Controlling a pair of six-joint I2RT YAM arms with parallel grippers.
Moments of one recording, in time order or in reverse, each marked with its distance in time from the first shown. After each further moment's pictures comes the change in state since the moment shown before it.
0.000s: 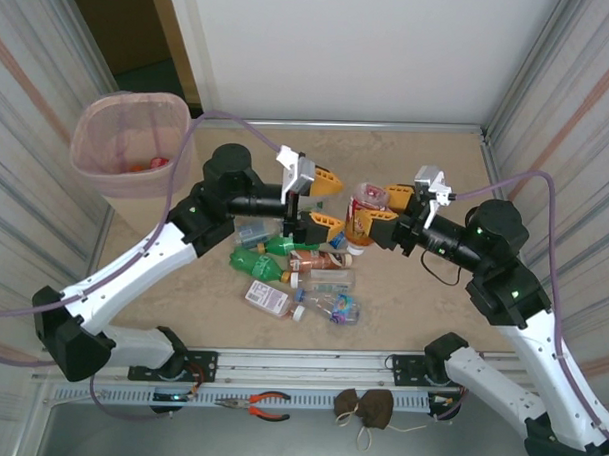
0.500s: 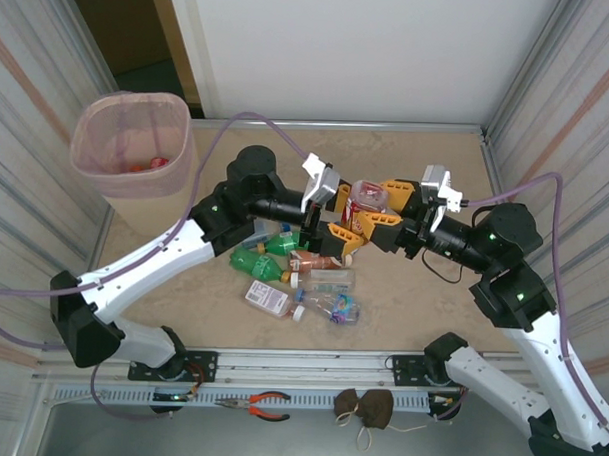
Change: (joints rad) left arm -0.093 0.087 0.070 0.043 0.105 -0.047; right arm 0.044 0.002 0.039 0.093 -0.049 -0.015
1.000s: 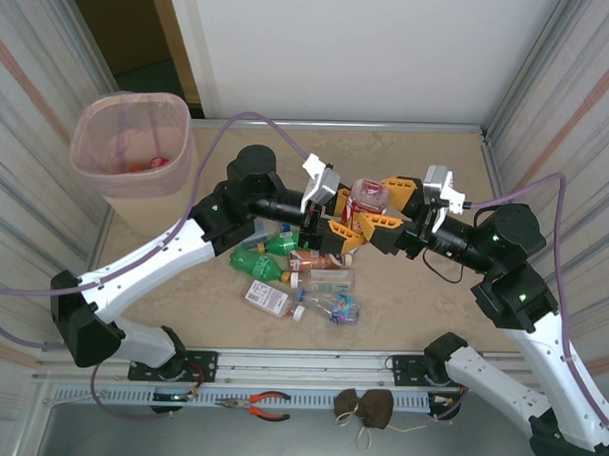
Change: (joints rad) left arm -0.001 0.001 0.003 0.000 0.017 0.002; right arm 0.011 0.001 0.010 0.008 0.008 -0.014
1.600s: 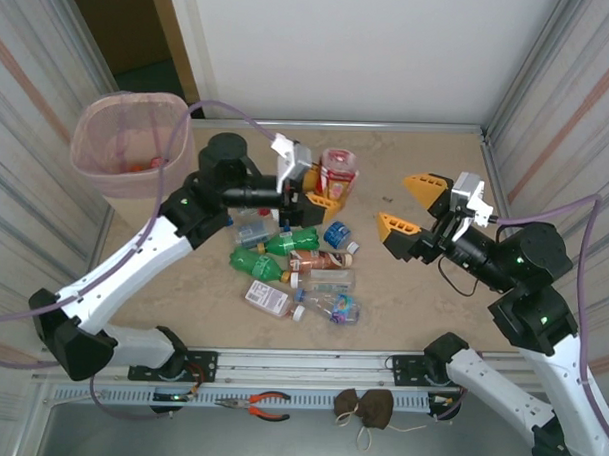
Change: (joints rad) left arm 0.171 -0.098 0.005 -0.211 -0.193 0.056; right arm 0.005 -0.091 0.017 -0.071 0.186 -0.022
